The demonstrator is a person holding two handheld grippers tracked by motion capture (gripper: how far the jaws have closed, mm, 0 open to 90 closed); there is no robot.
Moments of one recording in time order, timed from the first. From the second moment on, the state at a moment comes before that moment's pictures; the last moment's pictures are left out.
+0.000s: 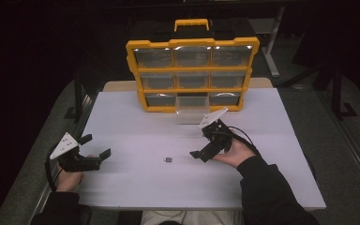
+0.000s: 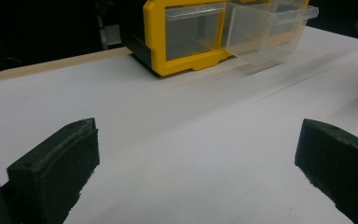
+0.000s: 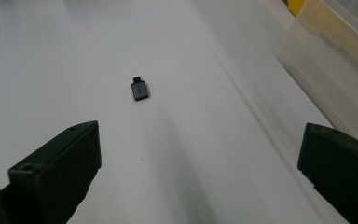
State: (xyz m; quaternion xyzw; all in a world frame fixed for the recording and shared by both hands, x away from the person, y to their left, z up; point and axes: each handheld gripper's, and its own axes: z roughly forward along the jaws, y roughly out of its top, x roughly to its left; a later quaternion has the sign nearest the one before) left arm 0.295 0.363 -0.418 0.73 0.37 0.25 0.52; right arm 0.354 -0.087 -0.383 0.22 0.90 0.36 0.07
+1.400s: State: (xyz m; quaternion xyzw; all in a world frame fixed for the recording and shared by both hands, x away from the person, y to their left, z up) left arm 0.295 0.363 -0.418 0.73 0.37 0.25 0.52; right arm 0.364 -0.040 -0.393 0.17 0.93 0.31 0.03
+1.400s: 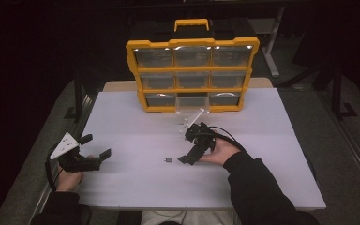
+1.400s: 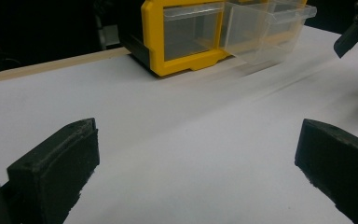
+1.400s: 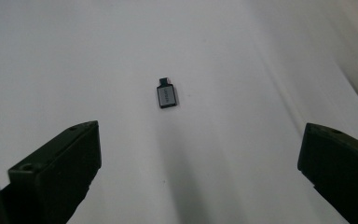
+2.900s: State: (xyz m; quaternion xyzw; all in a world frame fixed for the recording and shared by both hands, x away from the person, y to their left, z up) left arm 0.296 0.362 -0.418 0.73 0.37 0.25 0.52; right arm 0.366 0.005 -0.417 0.13 0.96 0.26 0.01
